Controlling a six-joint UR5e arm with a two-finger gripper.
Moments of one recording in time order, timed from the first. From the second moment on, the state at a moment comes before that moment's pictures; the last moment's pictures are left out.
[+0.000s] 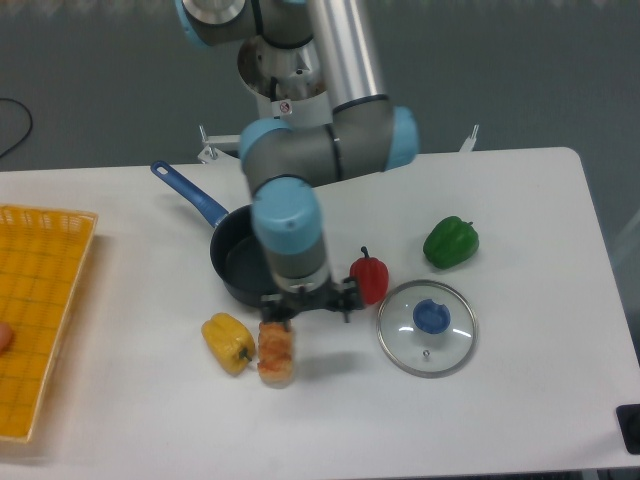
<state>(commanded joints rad) 2.20 -2.01 -1.64 -0.95 1.65 -0.12</state>
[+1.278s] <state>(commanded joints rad) 2.08 -2.12 -1.64 -0.93 1.64 -0.28</state>
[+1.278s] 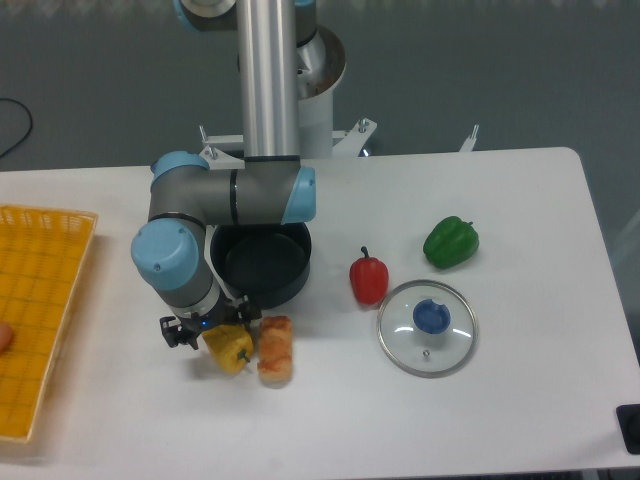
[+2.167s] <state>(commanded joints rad) 2.09 -2.11 -1.62 -0.93 1.65 -0.15</state>
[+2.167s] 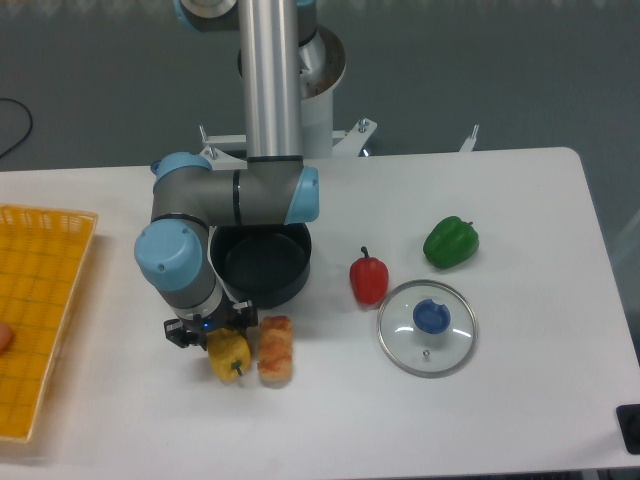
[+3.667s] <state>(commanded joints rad) 2.21 -1.93 -1.55 -1.23 1.63 0.60</state>
